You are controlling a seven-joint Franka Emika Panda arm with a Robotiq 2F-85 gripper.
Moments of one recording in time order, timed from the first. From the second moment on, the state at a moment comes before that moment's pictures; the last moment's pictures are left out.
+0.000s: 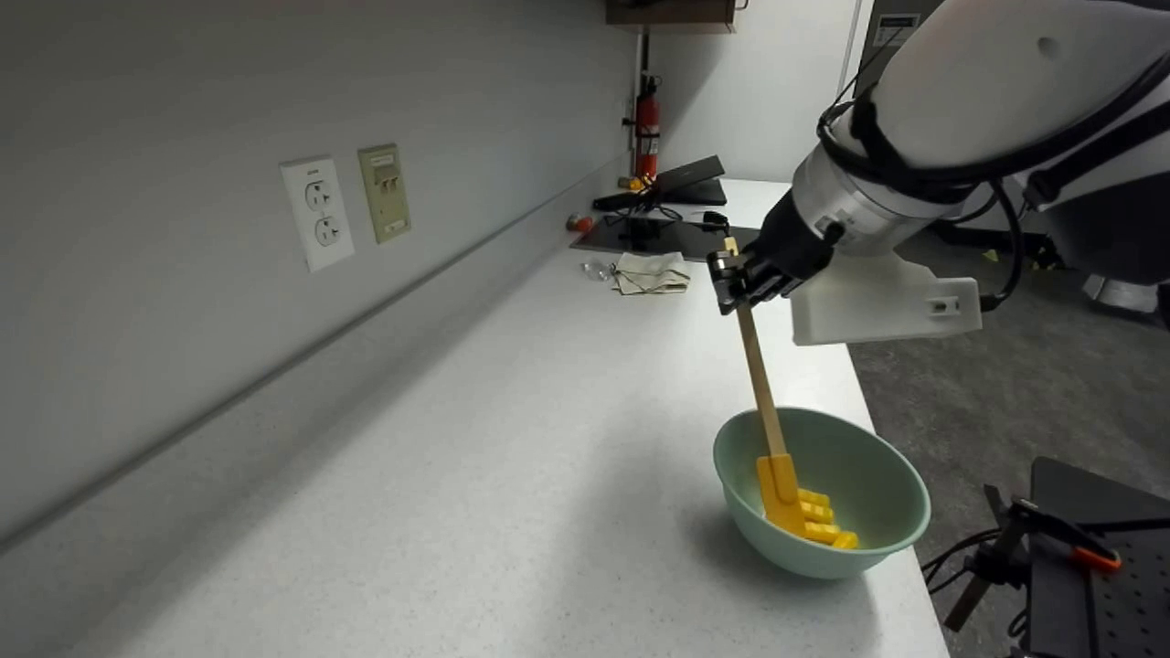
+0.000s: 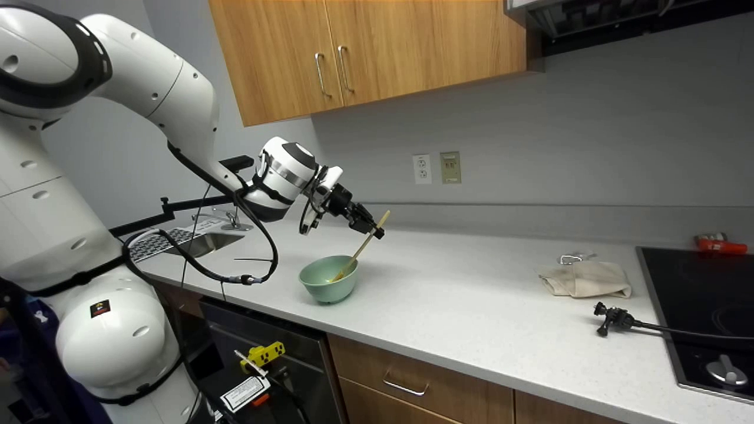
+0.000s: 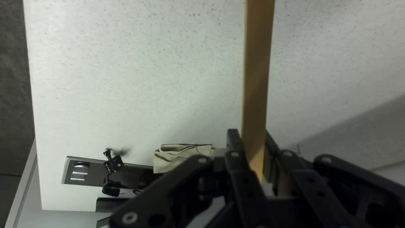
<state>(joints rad) 0.11 -0.18 0.21 -2.48 -1.05 2.54 1.80</state>
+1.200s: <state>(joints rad) 0.13 -0.18 0.22 -2.49 -1.20 2.49 1.82</state>
